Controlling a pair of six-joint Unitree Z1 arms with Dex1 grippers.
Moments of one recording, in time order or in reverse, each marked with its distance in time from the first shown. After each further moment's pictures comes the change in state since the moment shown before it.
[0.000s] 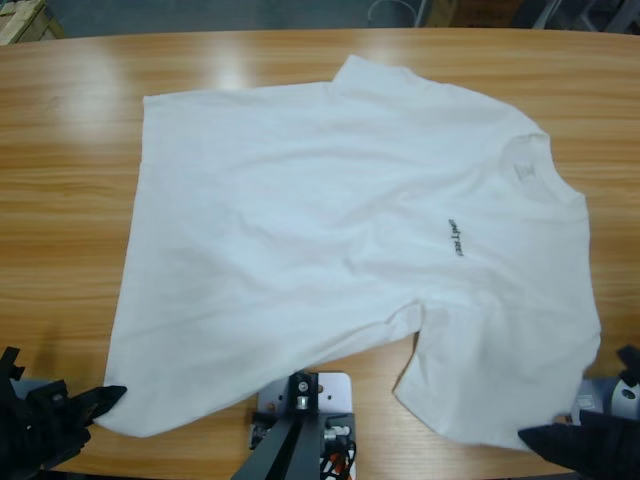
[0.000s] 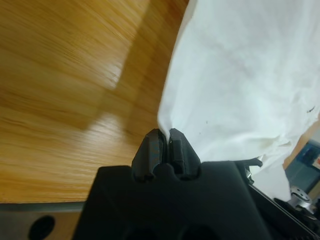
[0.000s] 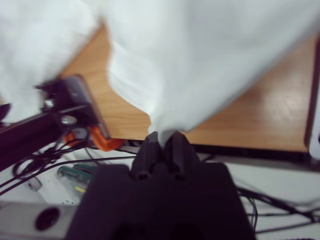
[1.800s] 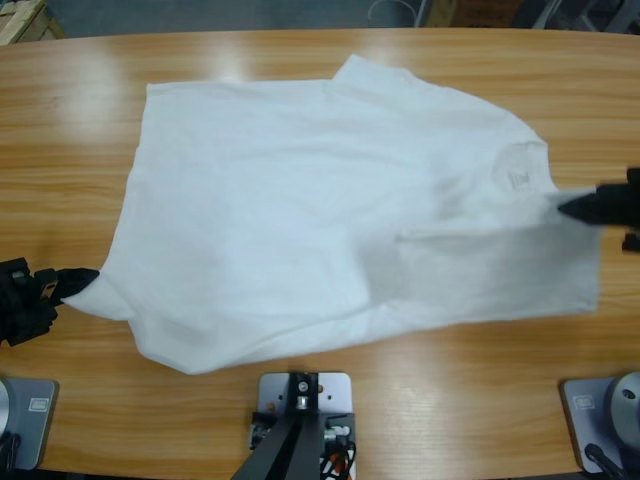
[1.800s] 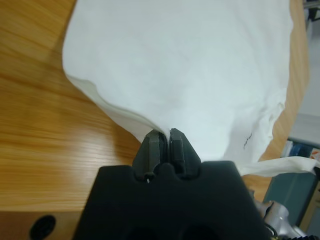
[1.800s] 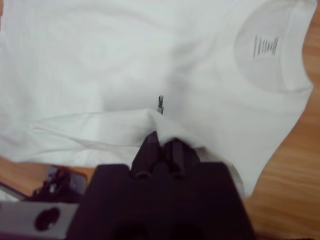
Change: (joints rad) arm 0 0.758 -0.269 -0.103 0.008 -0.111 0.918; arm 1 -1.260 -0.021 -0.284 0.026 0.273 -1.549
